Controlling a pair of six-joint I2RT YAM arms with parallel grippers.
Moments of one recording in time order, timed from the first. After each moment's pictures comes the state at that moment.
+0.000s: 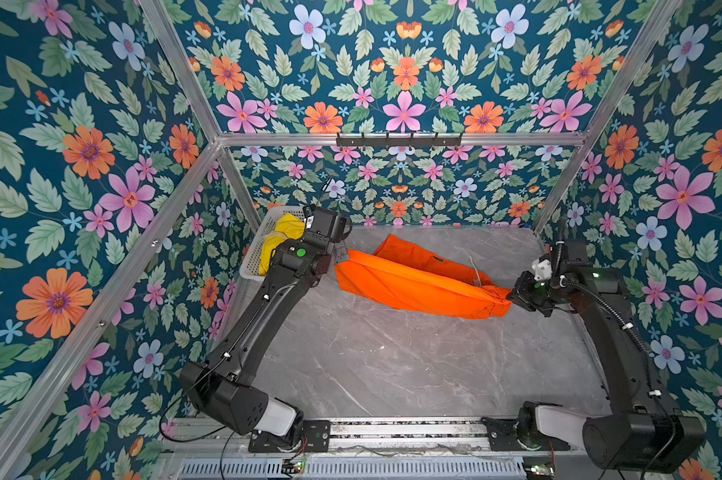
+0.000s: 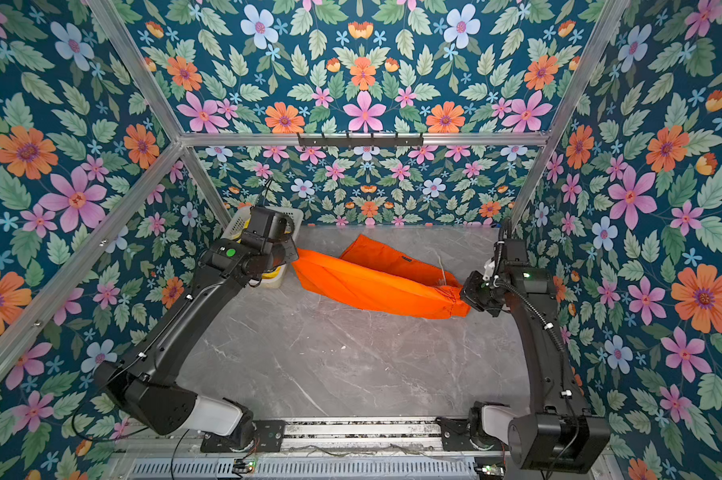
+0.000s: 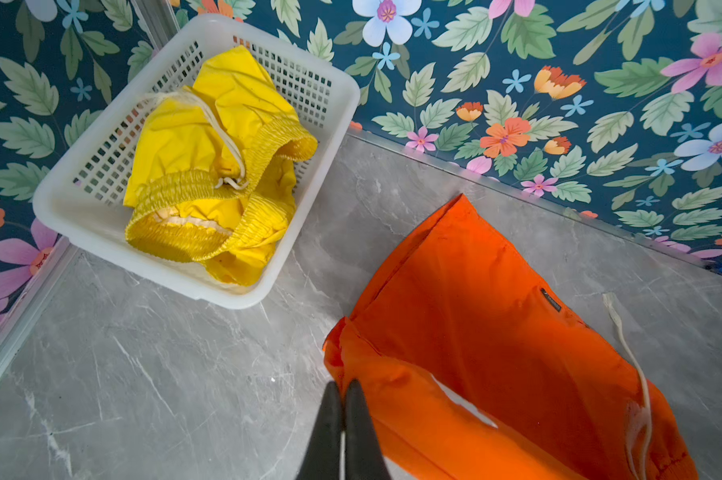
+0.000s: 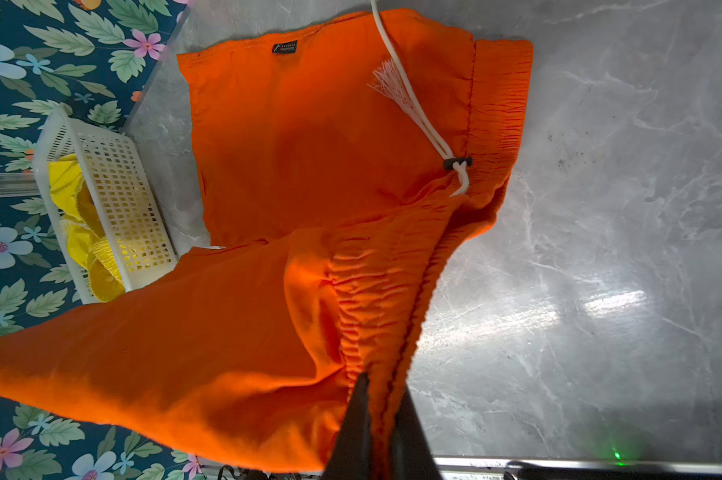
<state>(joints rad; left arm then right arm) -0.48 1.48 1.65 -0.96 -0.40 -0.60 -0.08 1.23 1.33 -1.20 -0.34 0.54</state>
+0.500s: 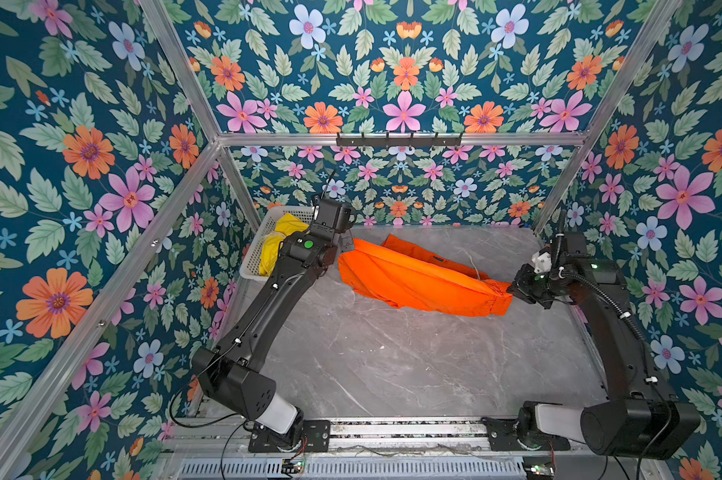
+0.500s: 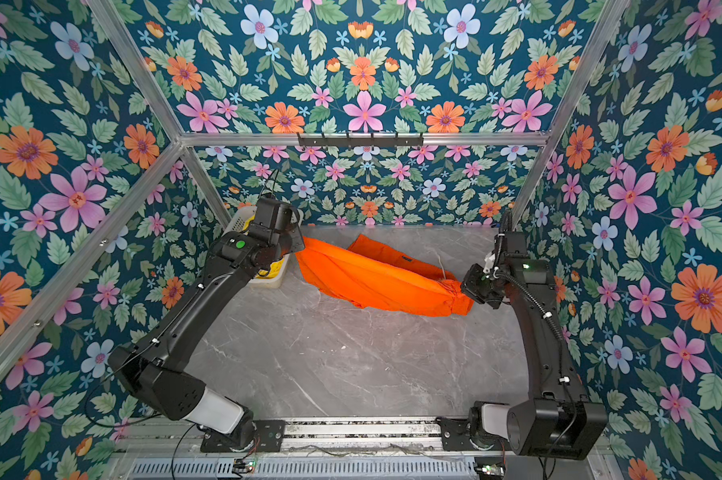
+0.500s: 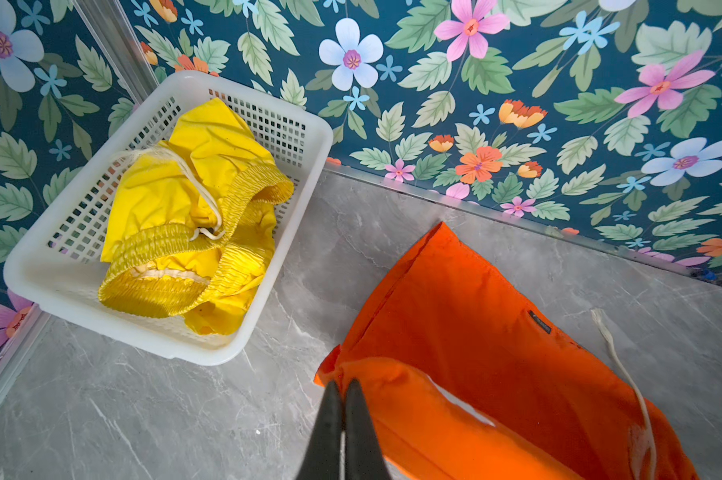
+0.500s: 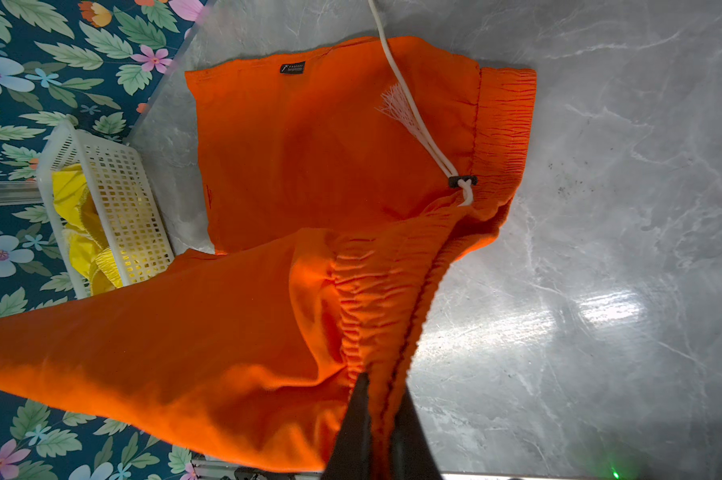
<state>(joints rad) -0.48 1.53 1.70 -0.87 -0.41 -0.53 -0.09 1.28 1.38 -1.20 -0.33 0.53</state>
